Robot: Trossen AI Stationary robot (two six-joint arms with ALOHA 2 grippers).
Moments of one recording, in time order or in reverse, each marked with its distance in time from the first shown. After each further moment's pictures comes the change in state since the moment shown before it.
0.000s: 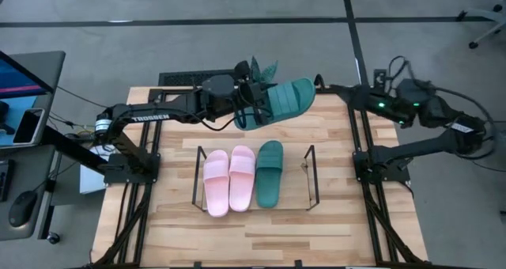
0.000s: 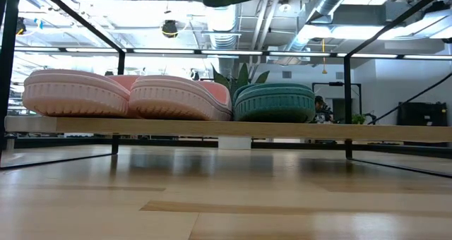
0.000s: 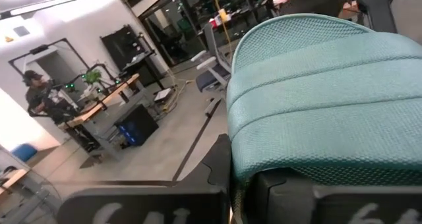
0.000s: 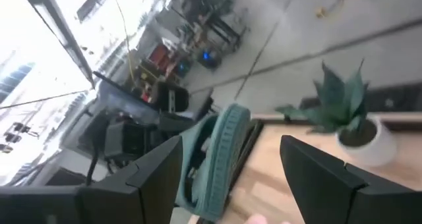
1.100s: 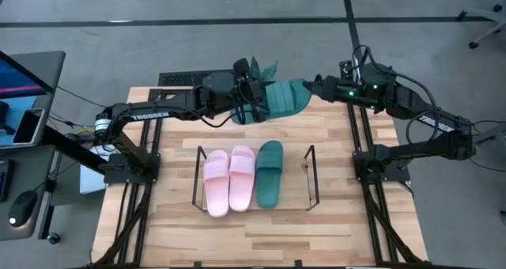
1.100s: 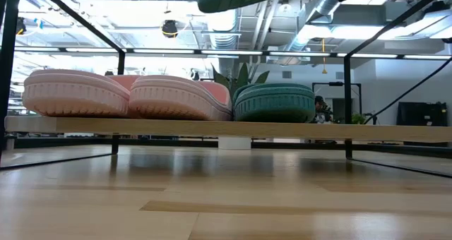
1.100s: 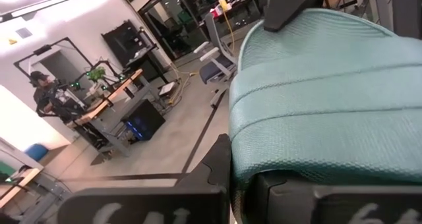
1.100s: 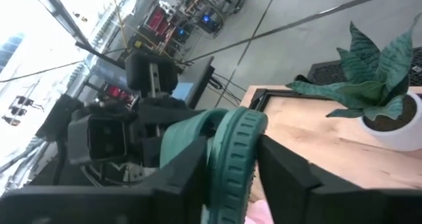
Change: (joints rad) left arm 0.031 -0.002 0.000 -0.038 0.009 0.047; right arm -0.256 0.196 -0.001 0.146 -0.399 -0.013
